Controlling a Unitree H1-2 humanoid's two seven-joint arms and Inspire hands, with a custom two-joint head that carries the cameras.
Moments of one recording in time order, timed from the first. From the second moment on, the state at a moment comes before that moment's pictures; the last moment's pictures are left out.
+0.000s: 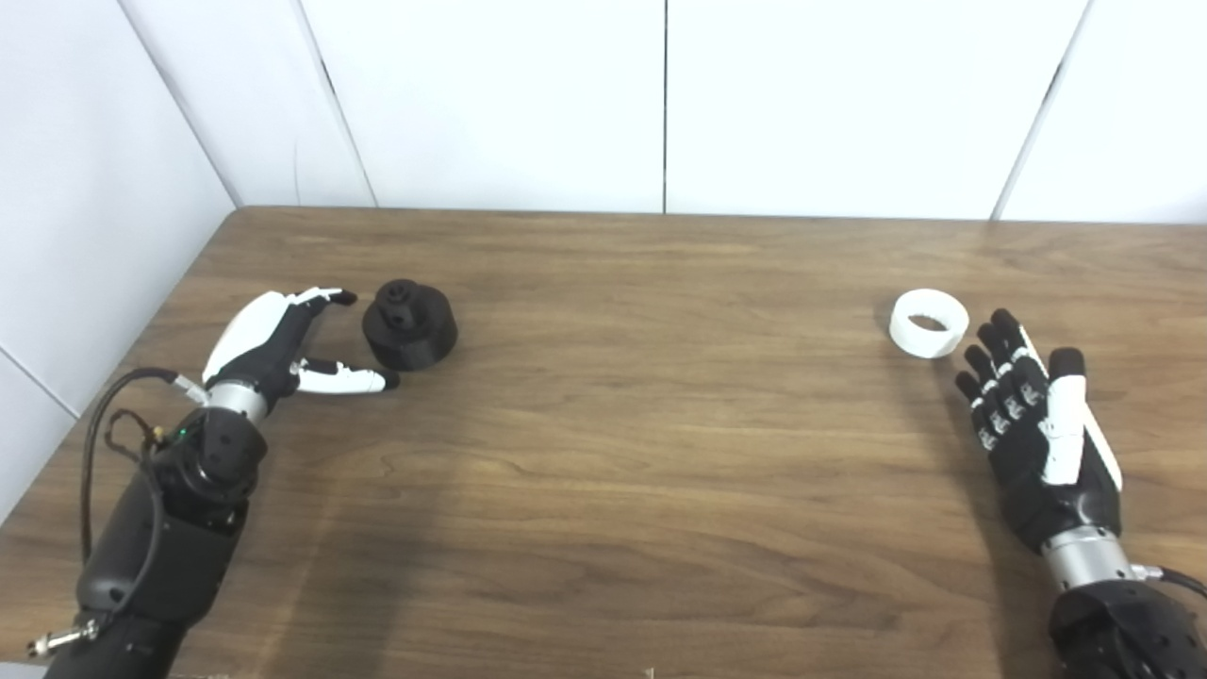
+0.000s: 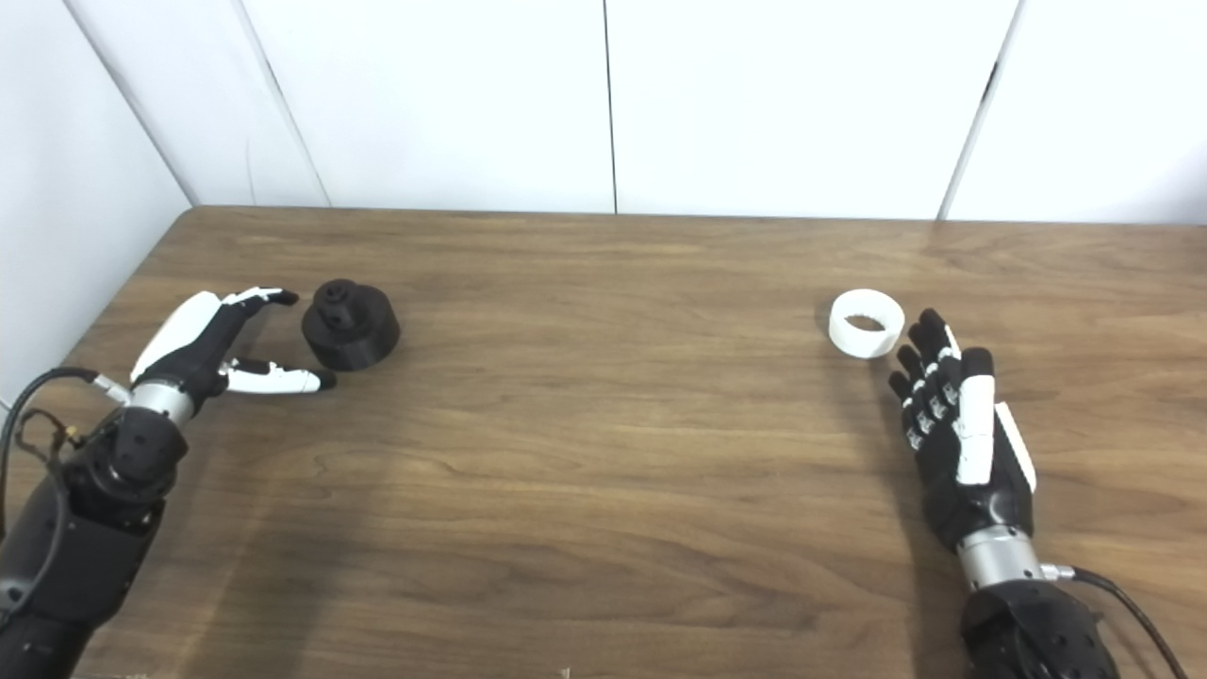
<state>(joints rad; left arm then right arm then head) -0.23 0.58 0.01 0.15 0.48 0.29 -0.17 -0.06 -0.15 -0.12 -0.10 0.29 0.15 0.13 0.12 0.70</state>
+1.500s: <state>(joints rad) -0.30 0.52 -0.03 0.24 0.45 0.21 -0.09 -0.04 -0.16 -0.12 -0.13 0.28 0.16 0.12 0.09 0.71</state>
